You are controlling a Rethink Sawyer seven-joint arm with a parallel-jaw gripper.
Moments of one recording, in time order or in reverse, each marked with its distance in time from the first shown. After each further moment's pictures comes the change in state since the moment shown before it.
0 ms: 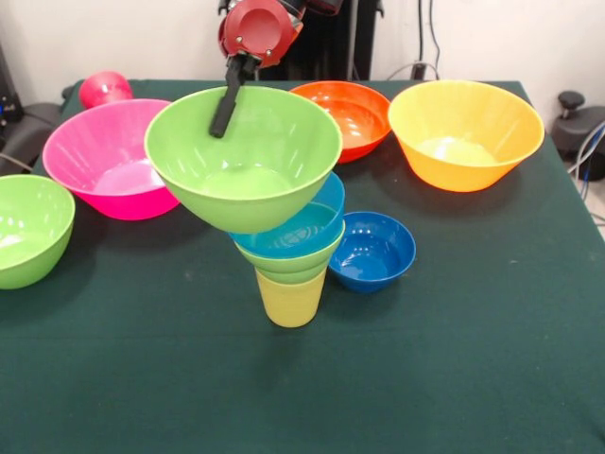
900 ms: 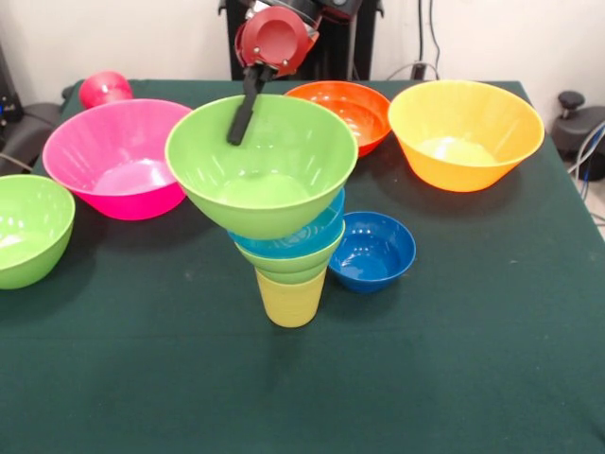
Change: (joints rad) arm 0.031 0.023 -0.006 0.012 0.048 -0.007 0.000
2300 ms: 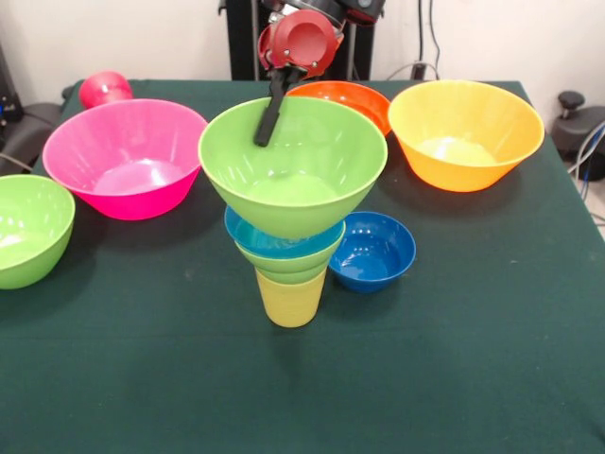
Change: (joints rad) arm 0.034 0.002 0.000 0.023 0.000 -0.037 0.000
